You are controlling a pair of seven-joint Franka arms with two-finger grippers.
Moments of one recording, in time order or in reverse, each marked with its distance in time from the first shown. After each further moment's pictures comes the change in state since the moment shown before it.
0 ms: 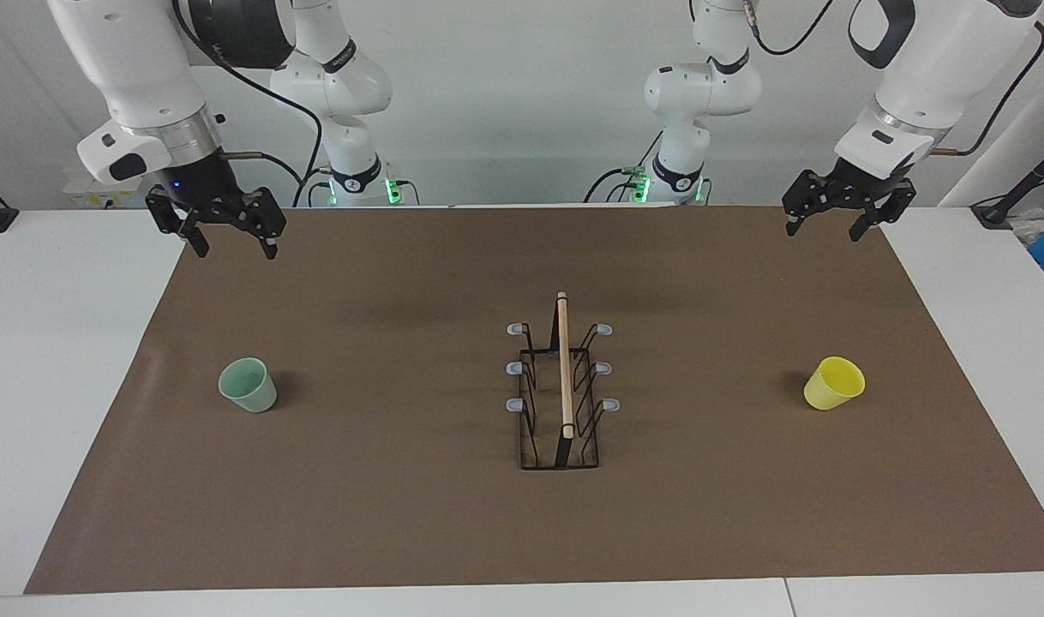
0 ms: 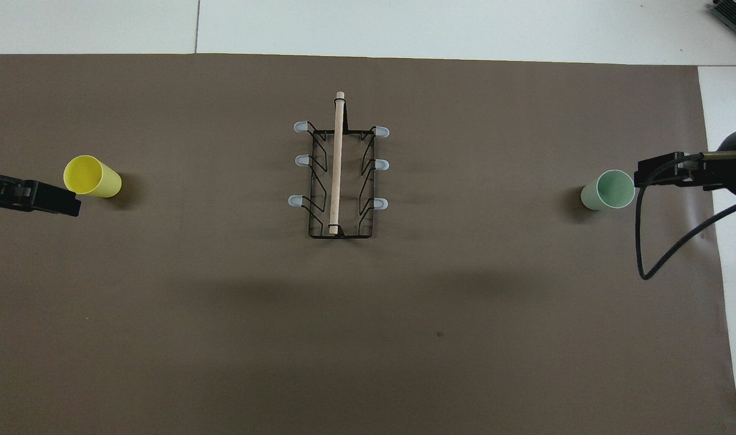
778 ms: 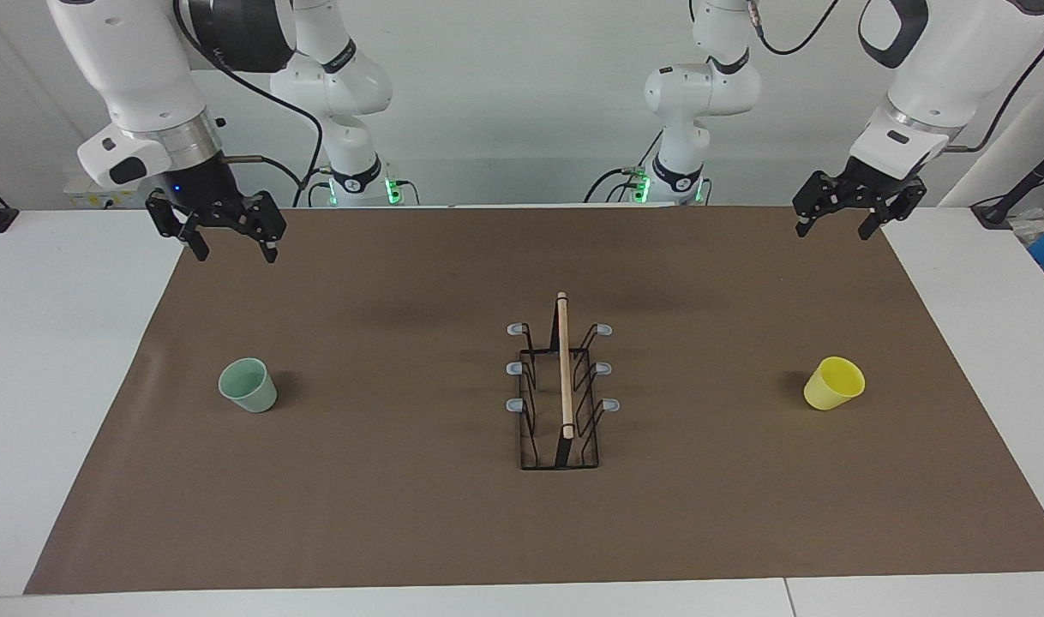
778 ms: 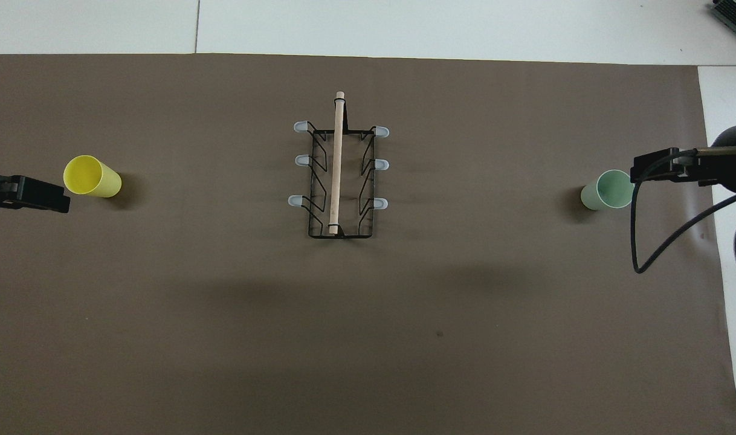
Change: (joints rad) left arm 0.018 -0.001 0.004 0.000 0.000 0.005 -0.058; right arm 0.001 0.023 0.001 0.000 0.000 0.033 0.000
